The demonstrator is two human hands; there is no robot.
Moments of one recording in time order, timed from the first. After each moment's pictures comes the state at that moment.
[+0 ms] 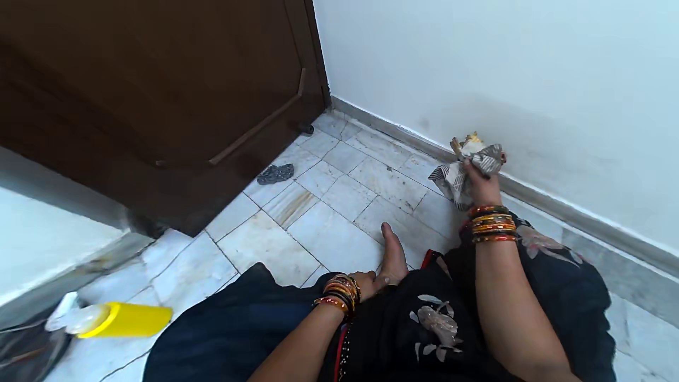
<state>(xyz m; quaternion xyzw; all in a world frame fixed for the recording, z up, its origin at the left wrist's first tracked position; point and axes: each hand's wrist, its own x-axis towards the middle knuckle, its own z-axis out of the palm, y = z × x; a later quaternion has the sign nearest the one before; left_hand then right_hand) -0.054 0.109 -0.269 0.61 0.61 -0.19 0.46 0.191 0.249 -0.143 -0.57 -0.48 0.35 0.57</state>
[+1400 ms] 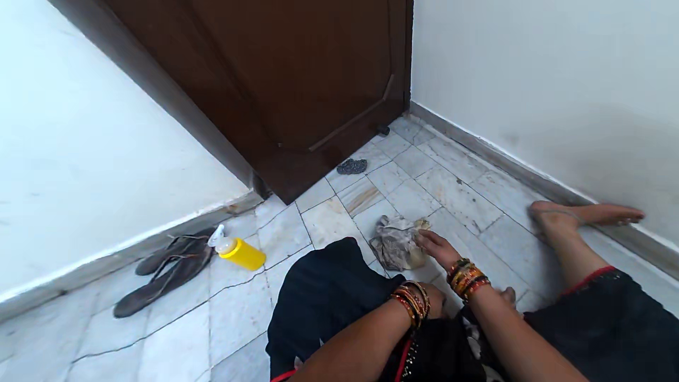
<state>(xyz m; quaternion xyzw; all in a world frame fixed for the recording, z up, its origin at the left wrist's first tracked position) -0.026 0.114 -0.249 0.69 0.52 -0.23 0.45 0.040 0.208 -0.280 -0.44 -0.60 0.65 0.14</state>
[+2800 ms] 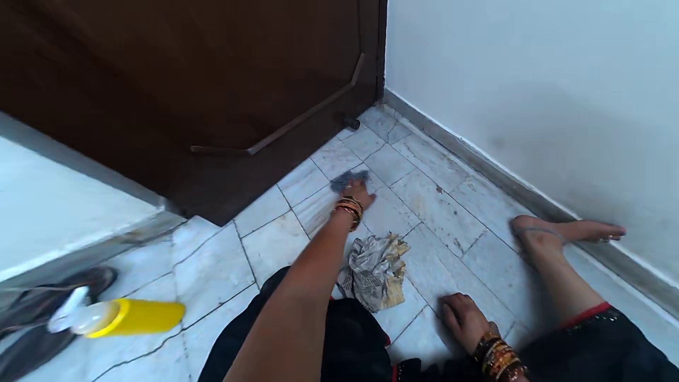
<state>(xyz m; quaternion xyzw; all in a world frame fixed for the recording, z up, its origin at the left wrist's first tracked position) -0.237 0.345 -0.292 0.54 0.81 0.05 0.23 0.146 0.207 -0.338 -0.47 -0.82 0.32 -0.01</state>
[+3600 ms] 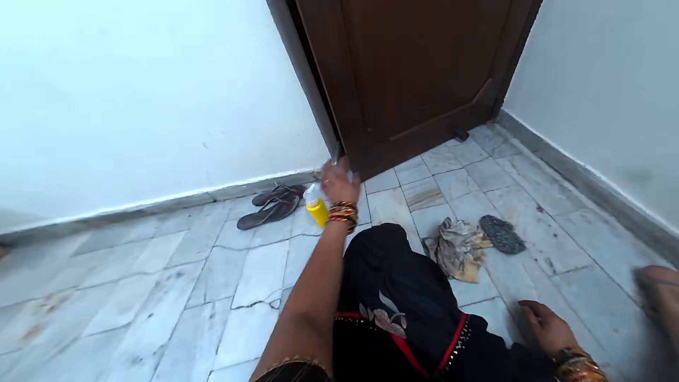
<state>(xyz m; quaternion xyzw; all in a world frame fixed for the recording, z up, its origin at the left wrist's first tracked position) -0.325 0.032 -0.169 0.23 0.92 0.28 -0.14 0.169 0.209 -0.363 -0.42 -0.85 0.30 0.10</state>
